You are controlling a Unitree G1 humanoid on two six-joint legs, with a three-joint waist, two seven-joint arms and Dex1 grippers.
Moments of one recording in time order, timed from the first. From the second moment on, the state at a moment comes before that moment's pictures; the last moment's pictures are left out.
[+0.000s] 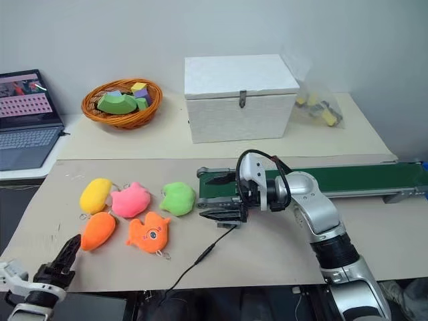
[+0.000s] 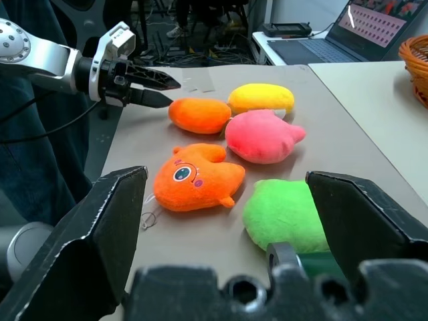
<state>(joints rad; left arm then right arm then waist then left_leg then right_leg) 0.43 0.25 0.68 -0.18 -1.17 0.56 -0.38 -0.52 -0.52 0.21 -0.12 0.44 0.34 1.19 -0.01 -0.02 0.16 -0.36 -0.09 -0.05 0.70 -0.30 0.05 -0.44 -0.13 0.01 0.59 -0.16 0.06</state>
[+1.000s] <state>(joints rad) 0.40 0.24 0.79 -0.10 -1.32 0.55 -0.38 -0.54 -0.49 0.19 -0.09 0.42 0.33 1.18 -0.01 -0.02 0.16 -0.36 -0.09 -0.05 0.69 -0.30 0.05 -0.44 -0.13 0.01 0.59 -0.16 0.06</state>
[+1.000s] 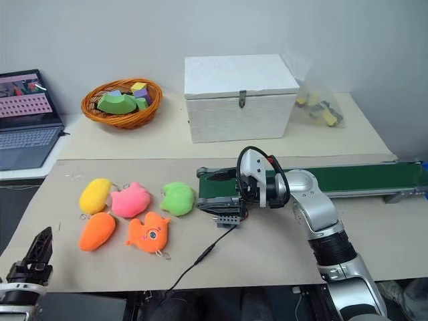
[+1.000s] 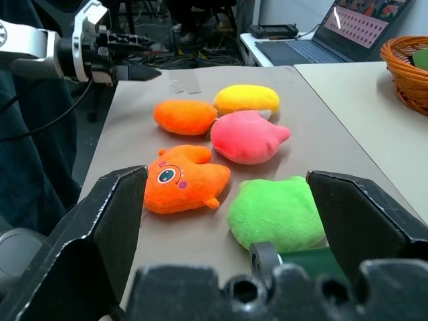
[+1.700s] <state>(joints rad) 0.20 0.25 0.69 0.14 -1.13 0.54 -0.50 -0.54 -0.48 0.18 -0.10 0.42 0.33 1.15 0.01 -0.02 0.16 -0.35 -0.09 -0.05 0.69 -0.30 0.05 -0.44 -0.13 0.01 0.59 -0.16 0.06</state>
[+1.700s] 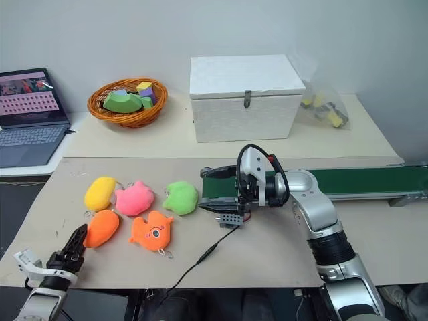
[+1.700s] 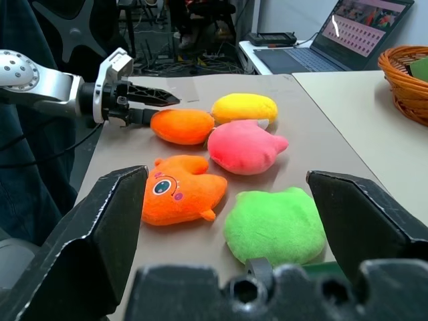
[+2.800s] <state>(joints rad) 0.17 0.25 0.61 0.14 -0.95 0.53 -0.61 -0.54 -0.48 0.16 -0.11 0.42 0.33 1.13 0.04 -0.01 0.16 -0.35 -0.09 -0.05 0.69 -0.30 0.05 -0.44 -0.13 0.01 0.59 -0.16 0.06</state>
